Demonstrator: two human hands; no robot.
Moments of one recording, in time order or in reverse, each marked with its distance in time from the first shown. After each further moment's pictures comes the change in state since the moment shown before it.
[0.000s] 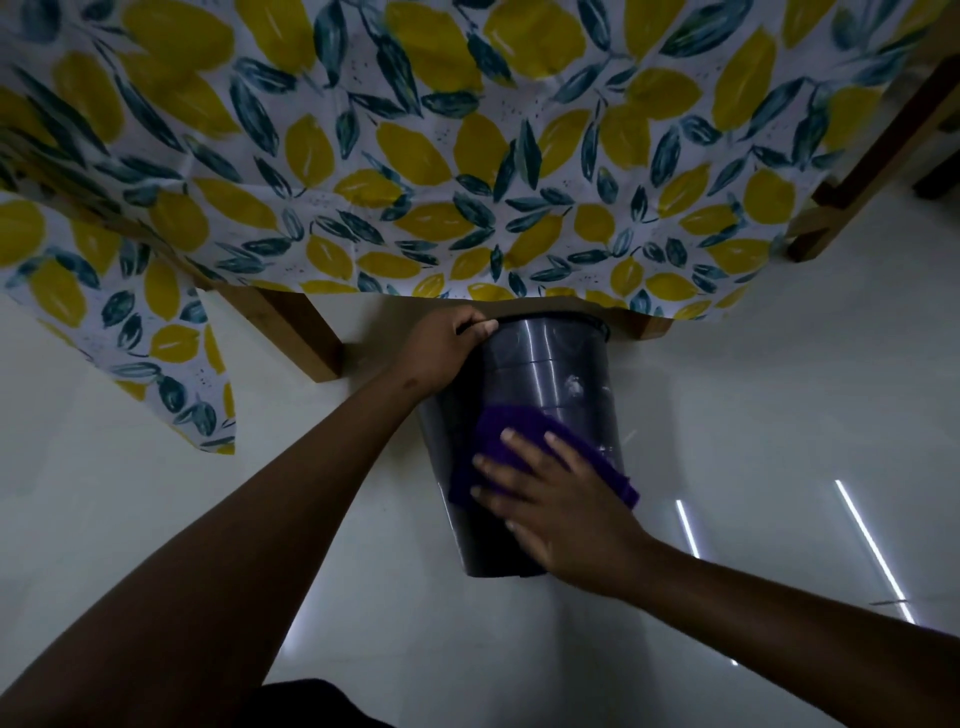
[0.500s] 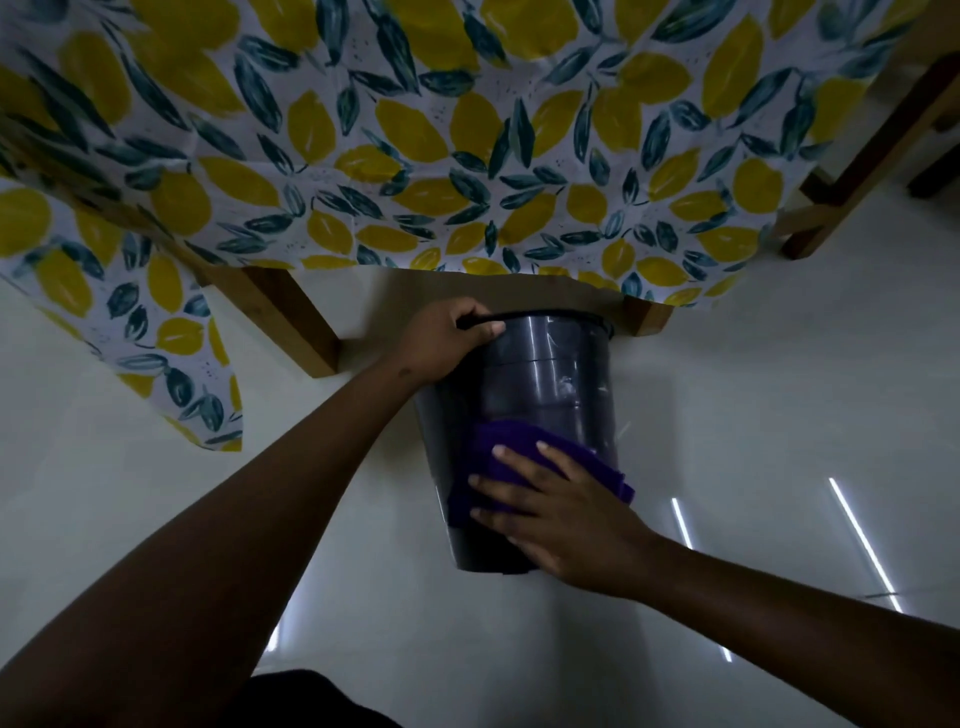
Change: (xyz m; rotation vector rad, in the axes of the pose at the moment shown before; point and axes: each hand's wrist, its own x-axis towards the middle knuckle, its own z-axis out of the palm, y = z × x) left_hand -0.005 0.002 -0.001 -0.085 -0.054 0.004; right_hand -0.016 0.000 0.004 -0.025 -0.029 -0.132
